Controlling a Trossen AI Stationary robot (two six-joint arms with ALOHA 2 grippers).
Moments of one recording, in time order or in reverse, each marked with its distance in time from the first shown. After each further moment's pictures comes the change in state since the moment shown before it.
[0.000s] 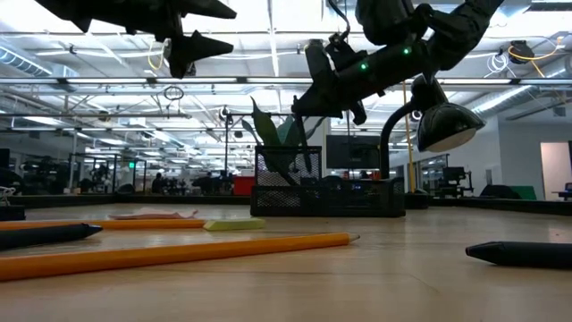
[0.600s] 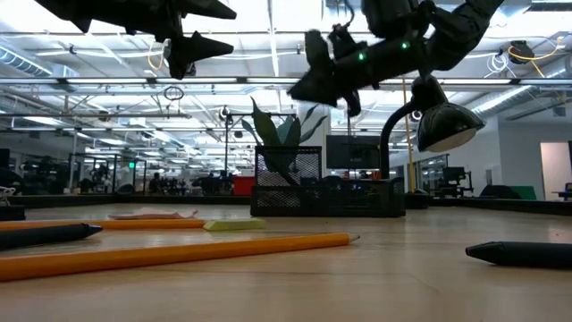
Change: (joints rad) left arm 0.000 0.001 0.000 -0.001 0.001 -0.013; right arm 0.005 0.001 0.000 0.156 -0.003 0.014
